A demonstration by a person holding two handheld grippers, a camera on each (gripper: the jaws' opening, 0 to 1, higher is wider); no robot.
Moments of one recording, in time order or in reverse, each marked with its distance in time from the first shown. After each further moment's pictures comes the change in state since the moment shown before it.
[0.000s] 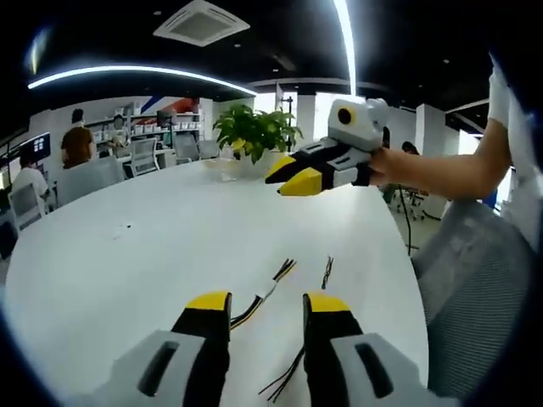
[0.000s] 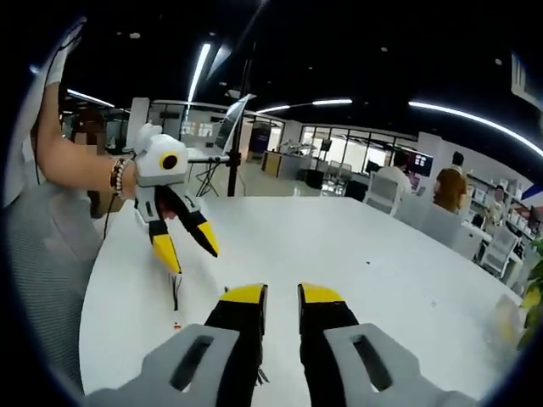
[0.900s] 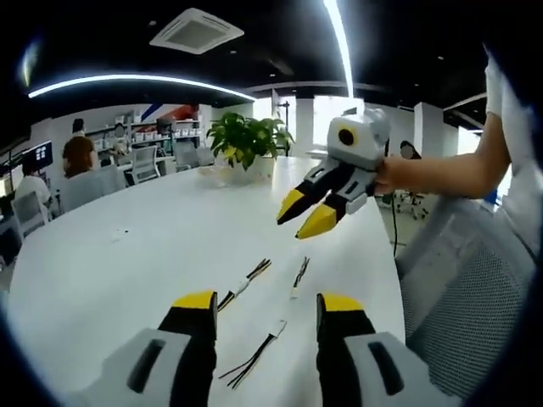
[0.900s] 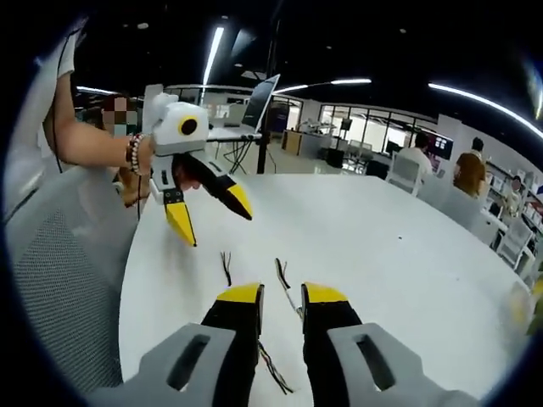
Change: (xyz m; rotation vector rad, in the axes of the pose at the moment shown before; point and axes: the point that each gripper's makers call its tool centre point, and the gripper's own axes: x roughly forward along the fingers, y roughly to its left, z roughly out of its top) left arm -0.011 -0.036 -0.009 0.023 -0.014 -0.003; right arm -0.014 0.060 -0.039 0.041 0.126 0.111
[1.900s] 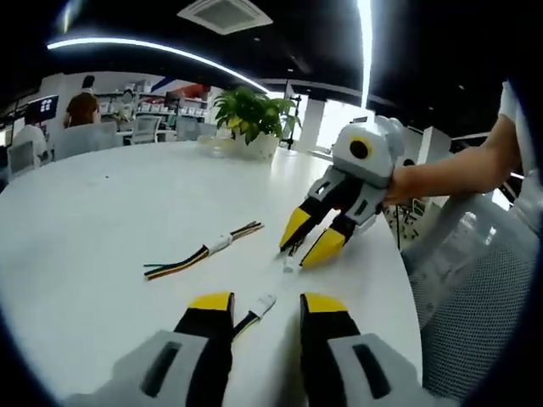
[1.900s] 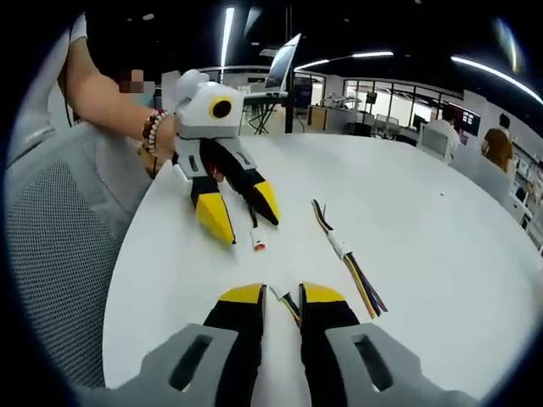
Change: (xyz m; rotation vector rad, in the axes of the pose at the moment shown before) left arm 0.045 -0.014 -0.058 -0.172 0.025 -0.052; right arm 0.028 0.026 -0.065 0.008 0.093 0.122
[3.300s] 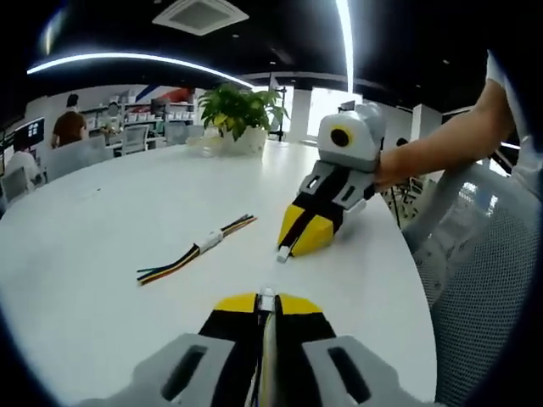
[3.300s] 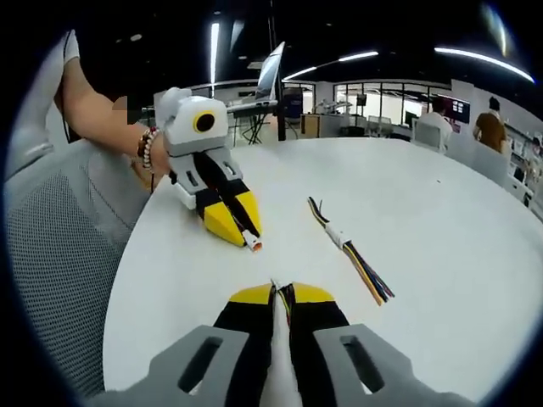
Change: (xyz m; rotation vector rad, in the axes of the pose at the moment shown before) left arm 0.004 -0.005 -0.007 0.106 0.028 -0.009; right arm 0.000 0.000 -0.006 0.094 -0.063 0.006
